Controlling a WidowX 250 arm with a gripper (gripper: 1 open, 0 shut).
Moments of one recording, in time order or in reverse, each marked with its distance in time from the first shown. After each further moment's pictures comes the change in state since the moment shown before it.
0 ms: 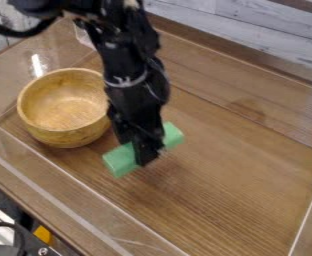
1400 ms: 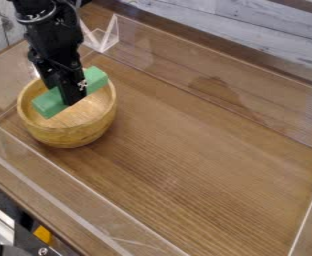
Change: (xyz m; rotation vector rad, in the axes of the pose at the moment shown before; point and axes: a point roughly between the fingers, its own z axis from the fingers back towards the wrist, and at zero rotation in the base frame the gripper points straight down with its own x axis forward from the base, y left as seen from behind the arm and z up) arm -0.024 0.094 0.035 0.058 -0.035 0.115
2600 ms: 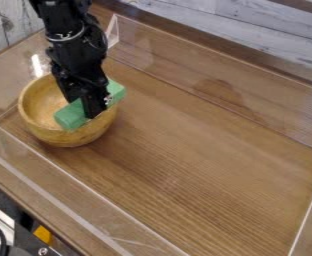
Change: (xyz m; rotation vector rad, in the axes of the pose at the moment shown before) arm 0.013 -0.014 -0.022 0.020 0.024 0.026
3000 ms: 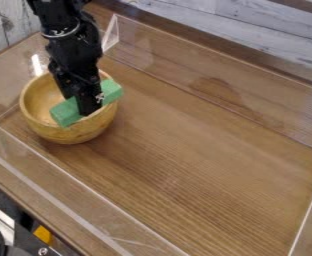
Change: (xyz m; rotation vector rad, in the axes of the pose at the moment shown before) arm -0.002 0.017 -0.002 0.014 0.002 -0.049
